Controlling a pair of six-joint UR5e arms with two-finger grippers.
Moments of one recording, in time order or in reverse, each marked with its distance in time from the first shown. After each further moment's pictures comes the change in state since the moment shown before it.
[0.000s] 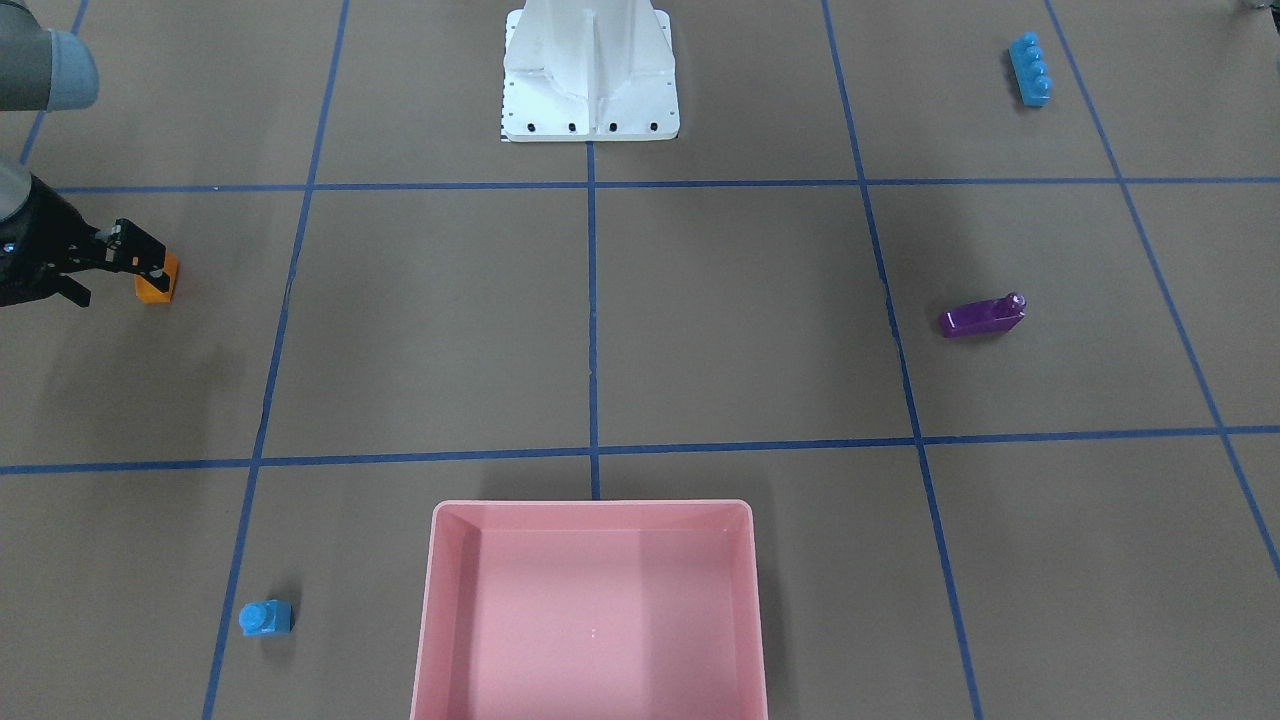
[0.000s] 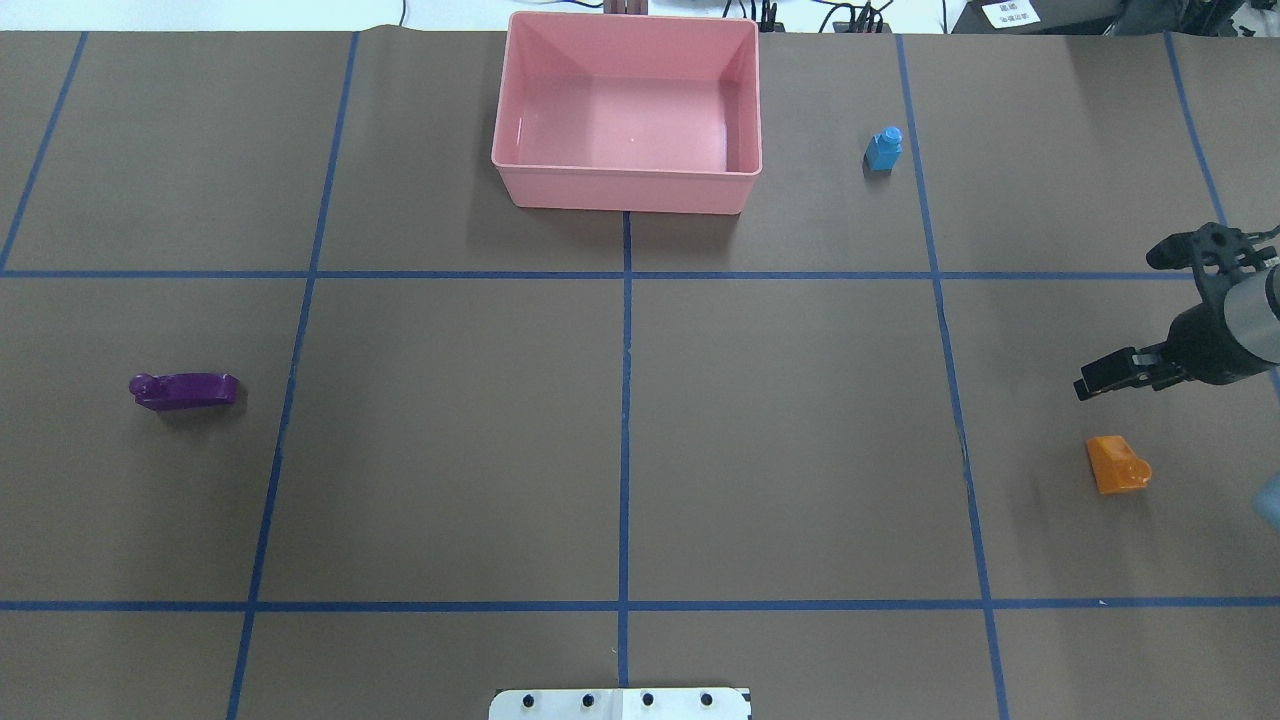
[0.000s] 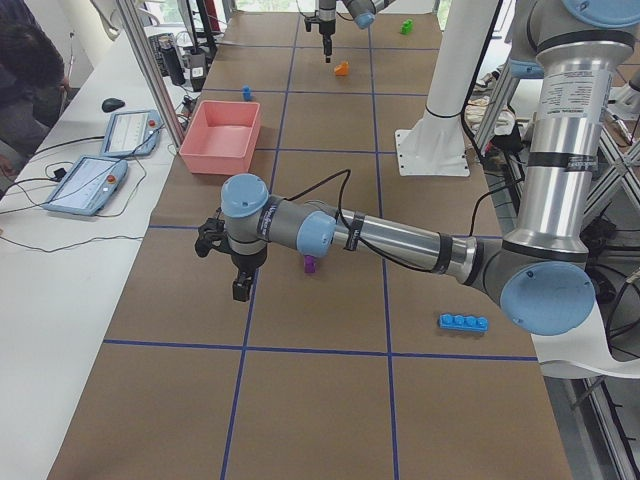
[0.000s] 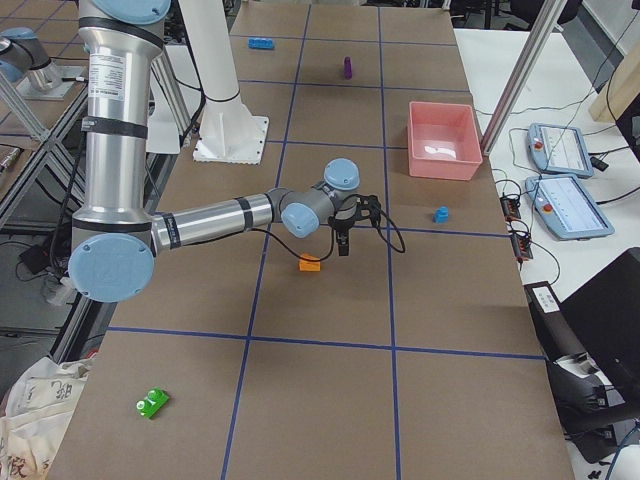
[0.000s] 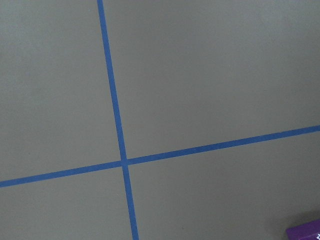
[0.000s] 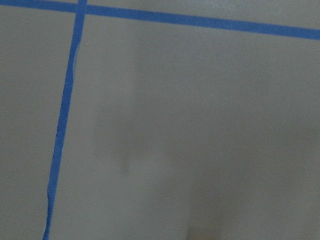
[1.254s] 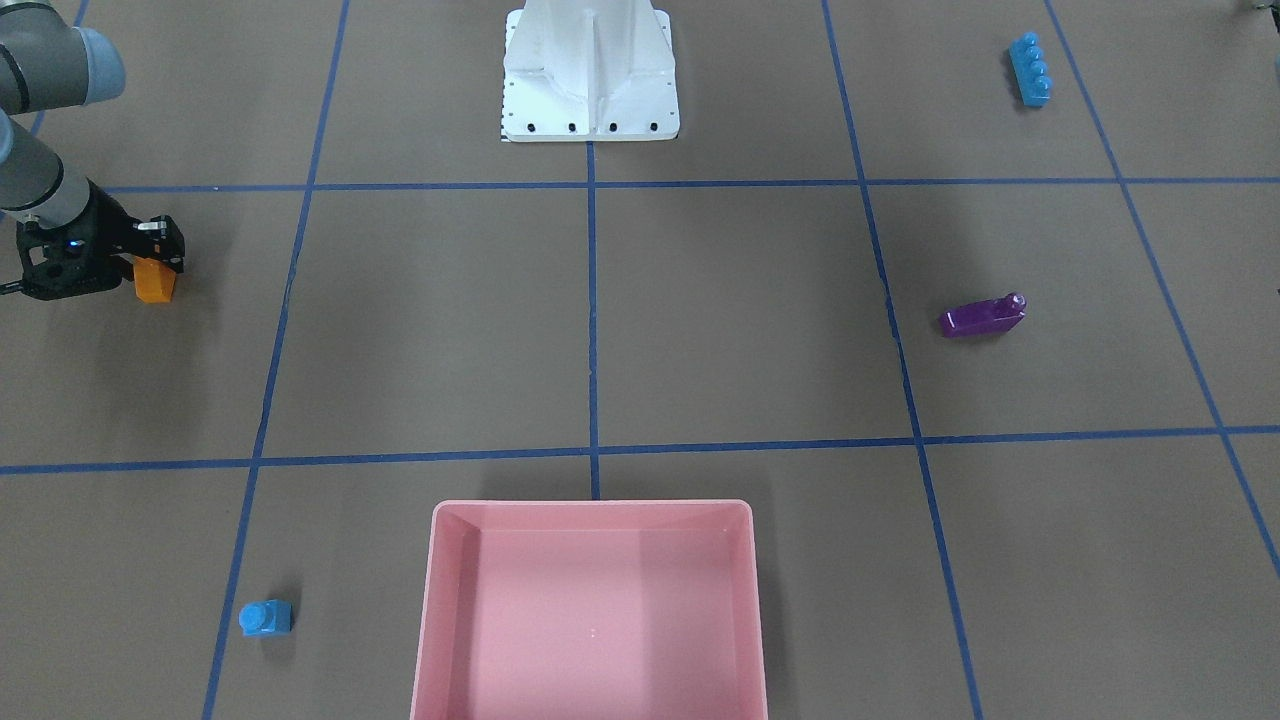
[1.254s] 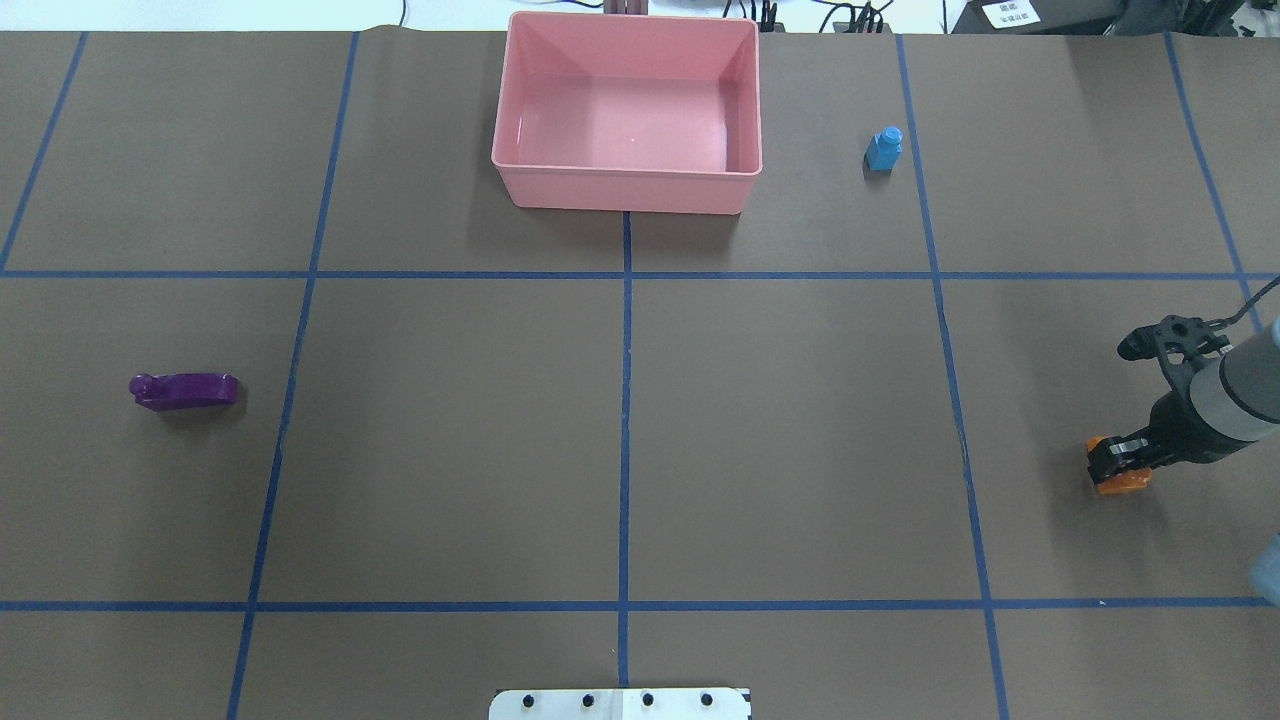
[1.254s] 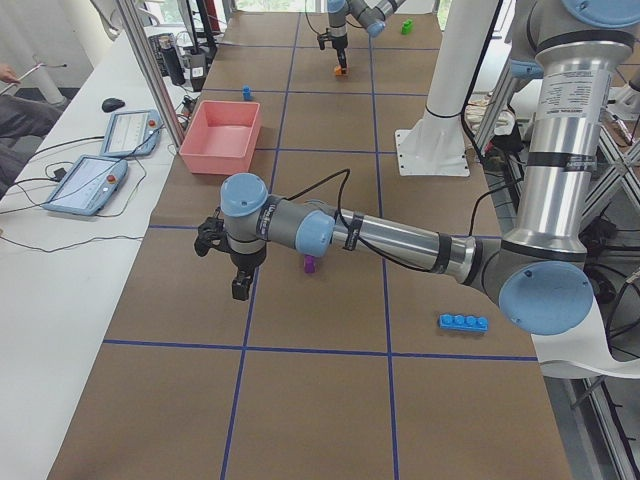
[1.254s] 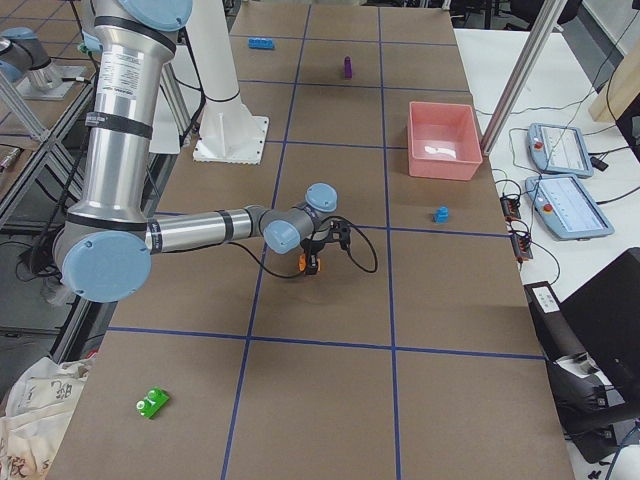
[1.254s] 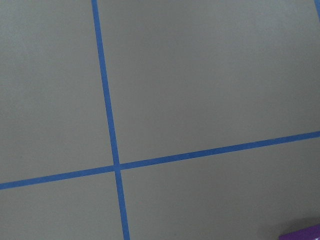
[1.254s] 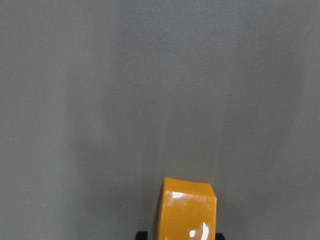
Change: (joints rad) left arm 0.003 -0.006 0.005 -0.002 -0.001 -0.003; right arm -0.122 -0.055 -0.047 -0.003 -0.028 0.000
